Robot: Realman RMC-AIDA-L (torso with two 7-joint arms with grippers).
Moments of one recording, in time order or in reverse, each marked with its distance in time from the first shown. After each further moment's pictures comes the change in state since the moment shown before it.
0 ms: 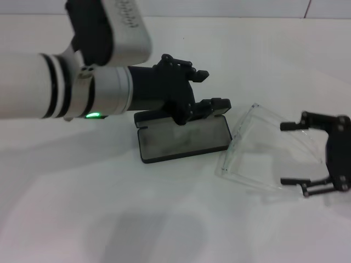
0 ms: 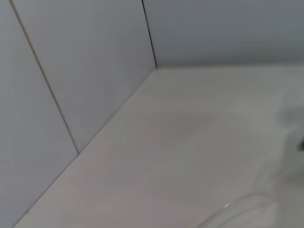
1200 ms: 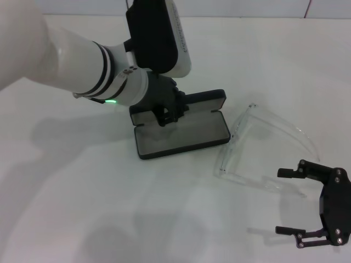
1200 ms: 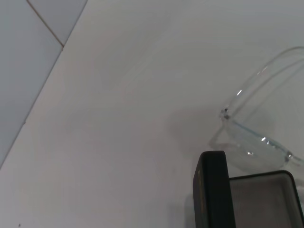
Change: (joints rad) left arm -0.306 -0.002 0.047 -0.290 0.394 0.026 -0.105; right arm -0.014 -0.024 -0.040 0.461 0.083 -0.030 -0.317
